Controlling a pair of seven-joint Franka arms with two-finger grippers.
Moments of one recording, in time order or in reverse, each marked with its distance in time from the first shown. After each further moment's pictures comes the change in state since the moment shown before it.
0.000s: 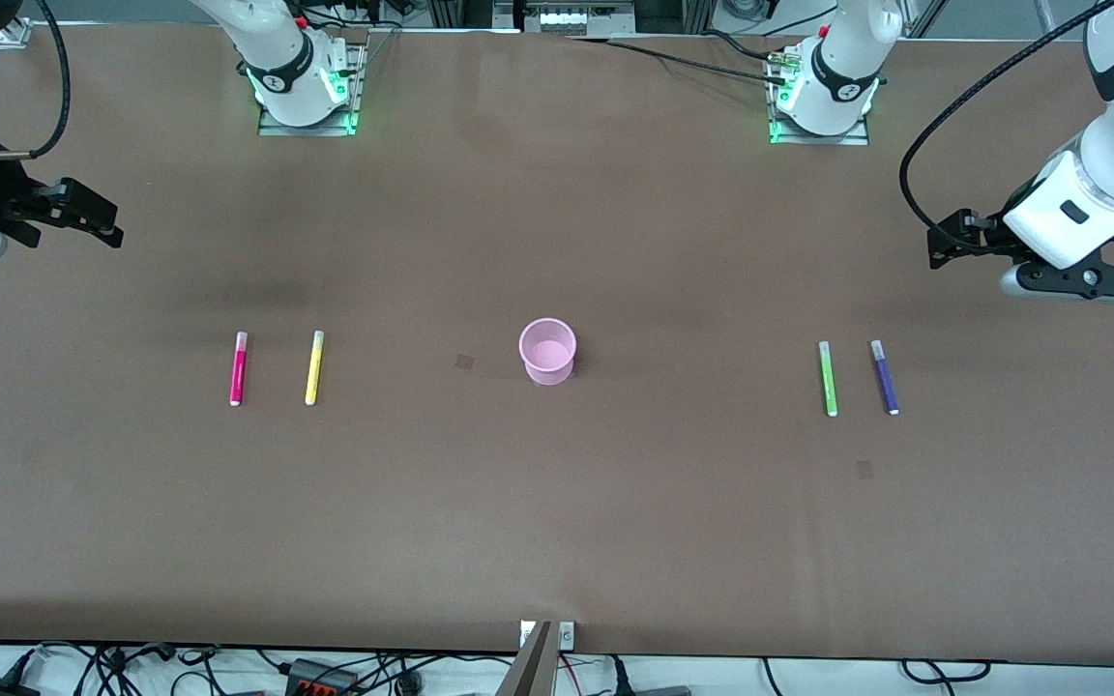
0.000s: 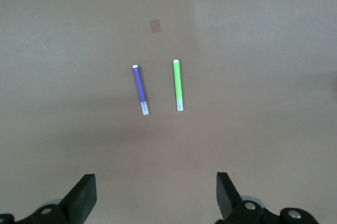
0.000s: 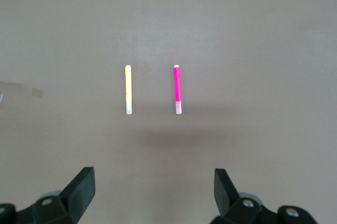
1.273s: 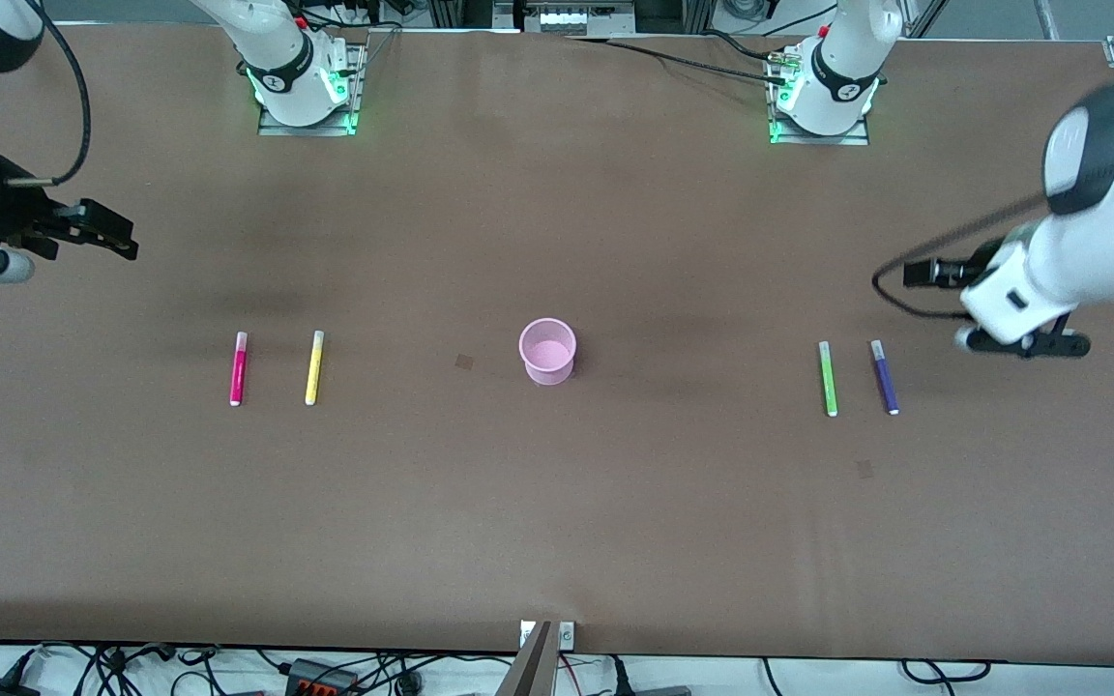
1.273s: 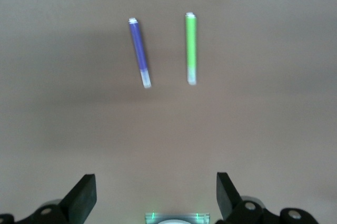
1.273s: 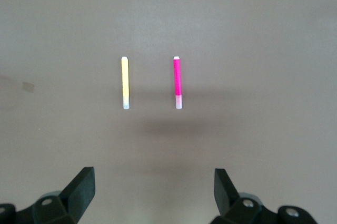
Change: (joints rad) left arm 0.059 0.251 0.012 0.001 0.006 0.004 0.001; right arm 0.000 0.071 0.000 -0.007 0.000 0.002 0.000
